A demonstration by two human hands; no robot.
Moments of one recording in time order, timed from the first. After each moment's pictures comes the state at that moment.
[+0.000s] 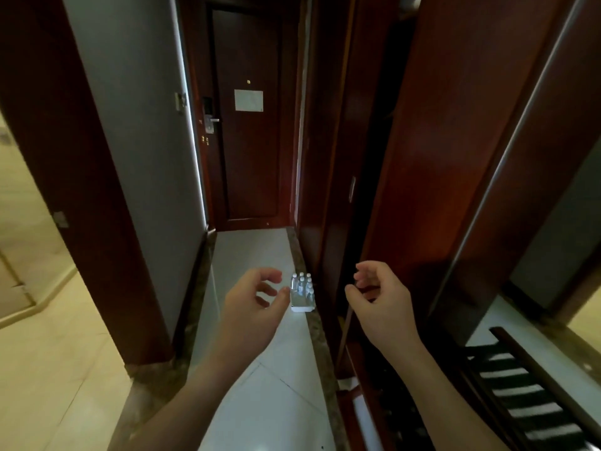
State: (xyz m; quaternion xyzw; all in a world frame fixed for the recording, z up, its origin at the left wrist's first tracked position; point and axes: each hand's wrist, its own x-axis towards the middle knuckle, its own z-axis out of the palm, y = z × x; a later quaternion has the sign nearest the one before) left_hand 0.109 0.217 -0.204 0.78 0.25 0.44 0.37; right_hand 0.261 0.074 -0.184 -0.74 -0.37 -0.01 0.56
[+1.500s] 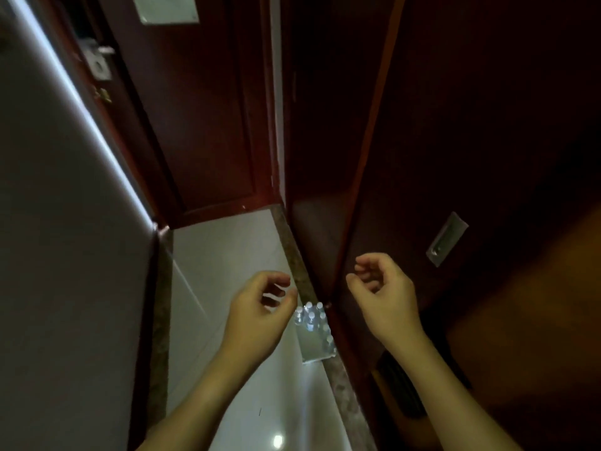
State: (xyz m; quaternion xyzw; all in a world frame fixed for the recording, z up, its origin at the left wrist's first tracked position) left_hand 0.666 0.871 -0.307 0.80 0.28 0.27 0.46; right_hand 0.805 0.726 -0.296 -0.78 -0.24 0.06 0.57
